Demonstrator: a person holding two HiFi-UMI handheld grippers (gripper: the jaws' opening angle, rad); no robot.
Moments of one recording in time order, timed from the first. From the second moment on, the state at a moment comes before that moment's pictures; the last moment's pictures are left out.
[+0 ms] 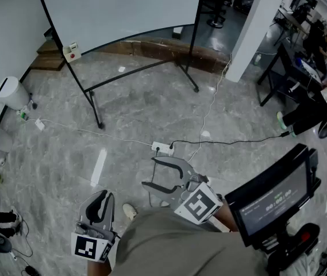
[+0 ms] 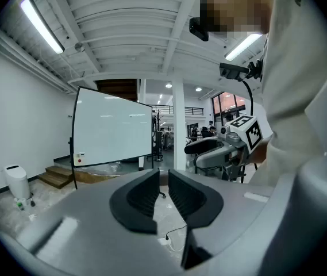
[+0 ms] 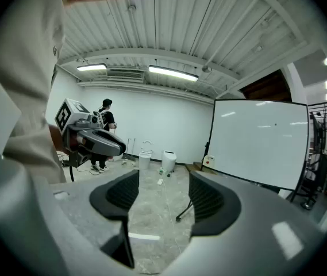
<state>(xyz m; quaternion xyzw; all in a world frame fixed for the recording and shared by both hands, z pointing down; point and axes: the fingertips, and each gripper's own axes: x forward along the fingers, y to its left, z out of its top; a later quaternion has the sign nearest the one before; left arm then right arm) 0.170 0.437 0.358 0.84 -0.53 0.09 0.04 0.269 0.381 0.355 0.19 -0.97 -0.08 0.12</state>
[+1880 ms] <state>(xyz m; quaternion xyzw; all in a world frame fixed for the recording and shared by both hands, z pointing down) 0.165 0.321 0.397 0.83 -0.54 0.12 0.07 0.295 0.284 0.415 0.21 -0.96 -0.02 0.16</state>
